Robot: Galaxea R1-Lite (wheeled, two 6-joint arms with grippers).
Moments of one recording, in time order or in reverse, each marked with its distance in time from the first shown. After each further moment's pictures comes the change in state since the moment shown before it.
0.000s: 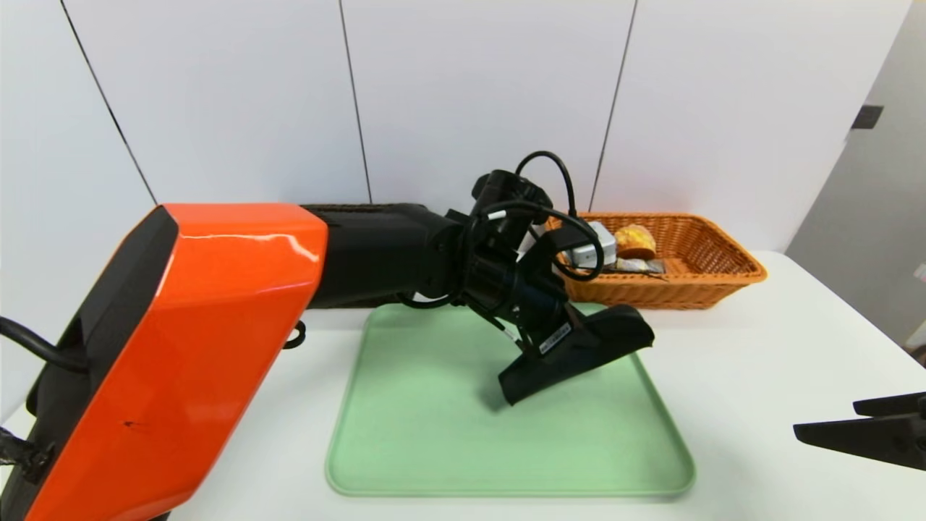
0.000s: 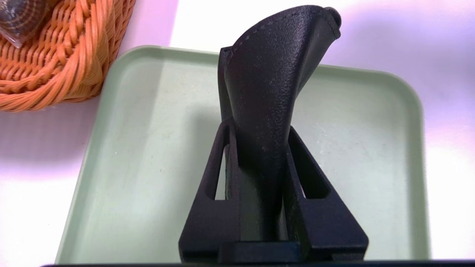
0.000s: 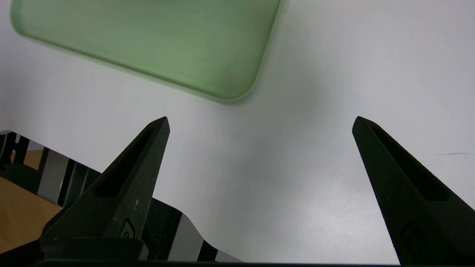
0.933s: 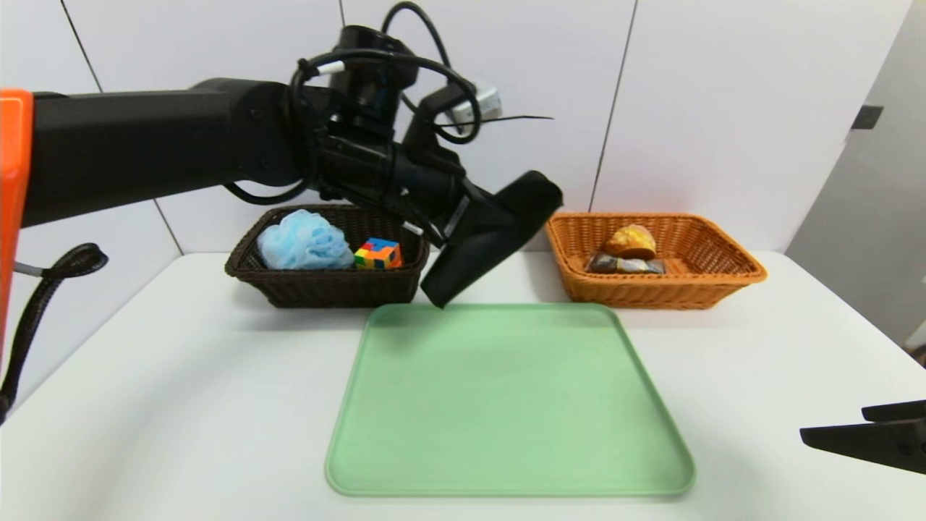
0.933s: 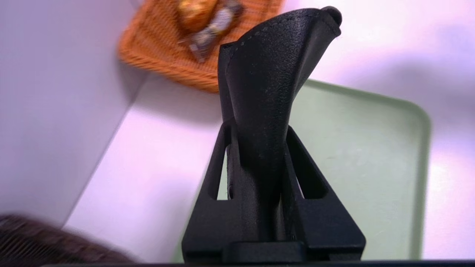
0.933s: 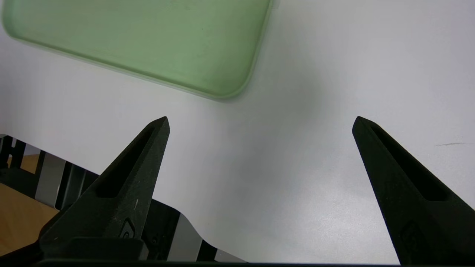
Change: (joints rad) left arm 0.211 -0.251 0.000 0.046 0.006 -0.030; right arm -0.026 -0.013 0.018 0.000 -0.001 -0.001
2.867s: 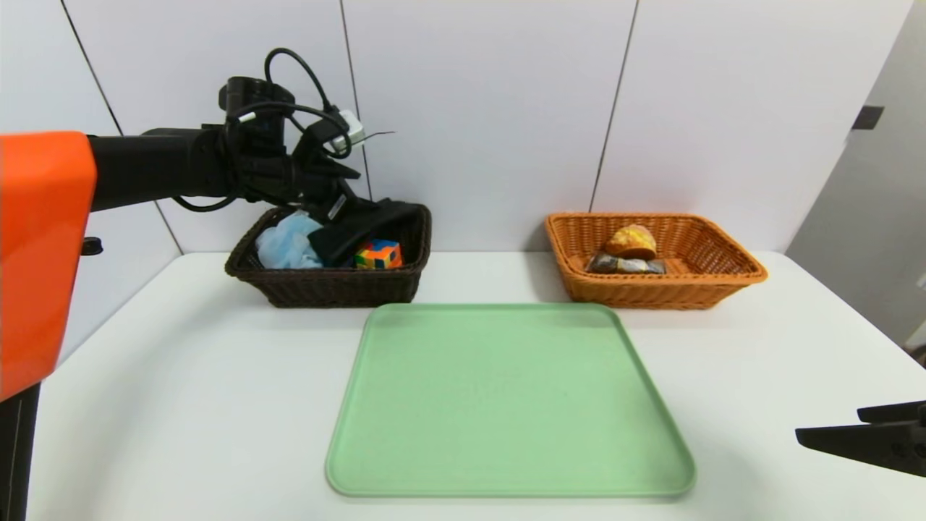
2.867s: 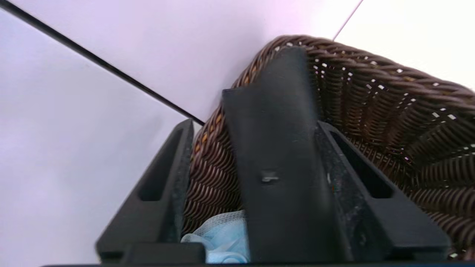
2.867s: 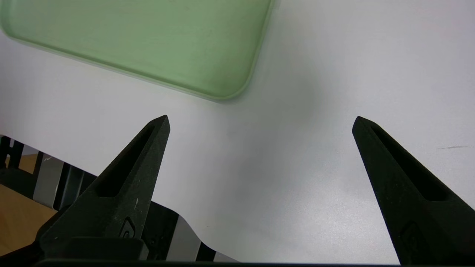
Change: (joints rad) left arm 0.390 0.136 0.000 -0.187 0.121 0.283; right arm 0.000 0.001 0.019 -0.021 0.003 -0.003
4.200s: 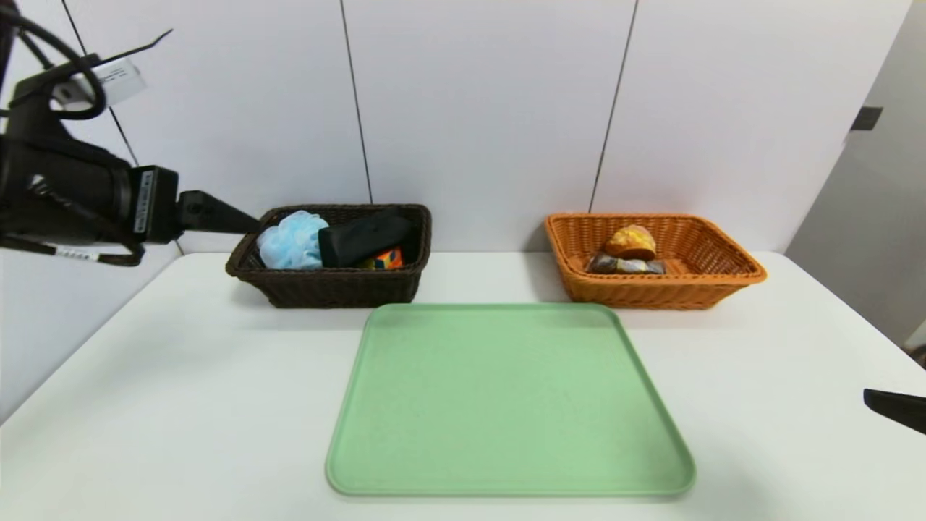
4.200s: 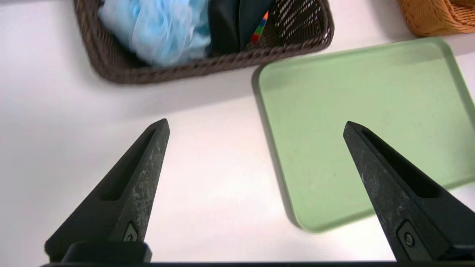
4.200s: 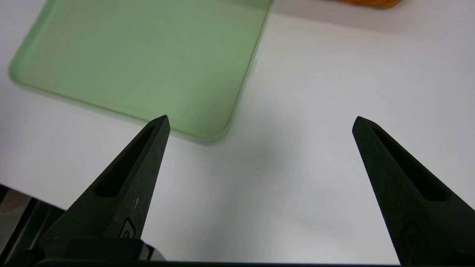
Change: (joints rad) left arm 0.018 -0.751 0.531 0.397 0.236 -0.790; right arm 0.000 -0.213 0.037 -0.149 -0.092 -0.027
